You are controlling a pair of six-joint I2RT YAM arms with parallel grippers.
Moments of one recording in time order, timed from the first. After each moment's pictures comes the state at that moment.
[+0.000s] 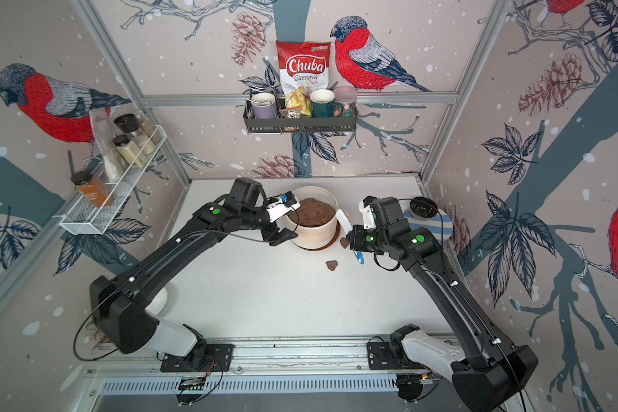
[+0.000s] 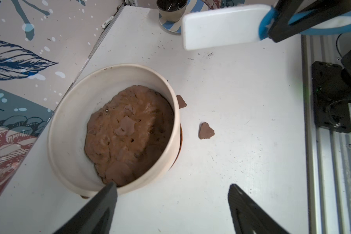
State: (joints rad) left arm -0.57 1.62 1.57 -0.77 0.46 0.60; right arm 0.47 1.08 1.18 -0.93 -0.19 0.44
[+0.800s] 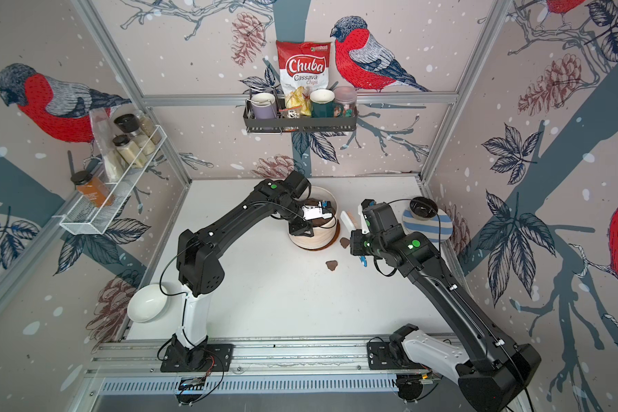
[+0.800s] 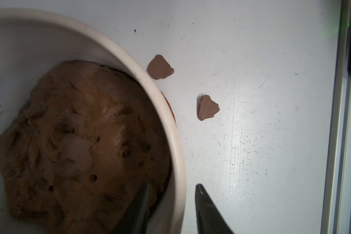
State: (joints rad) left arm -0.68 2.11 2.07 -1.15 0.33 0.70; right arm 0.56 1.08 1.17 -0.93 -0.01 0.40
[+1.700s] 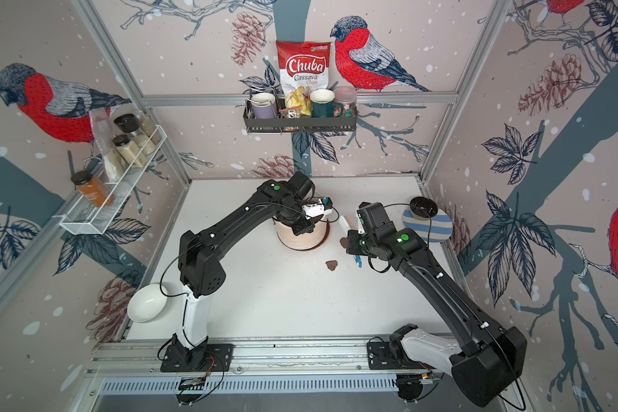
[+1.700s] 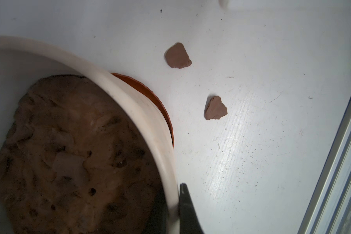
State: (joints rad) left arm -0.70 2.05 2.01 -1.15 0.19 0.44; right arm 0.53 1.16 1.12 -0.87 -0.08 0.48
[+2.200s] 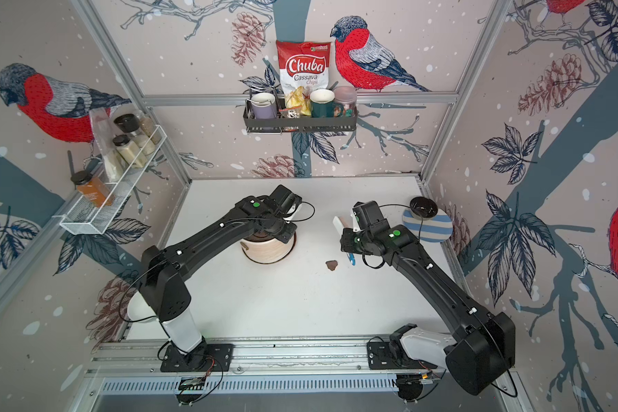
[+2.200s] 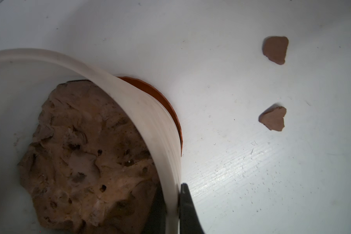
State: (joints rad) left arm -0.72 1.78 1.63 -0.99 -0.18 -0.18; right arm 0.52 1.22 1.10 -0.80 -0.15 0.51
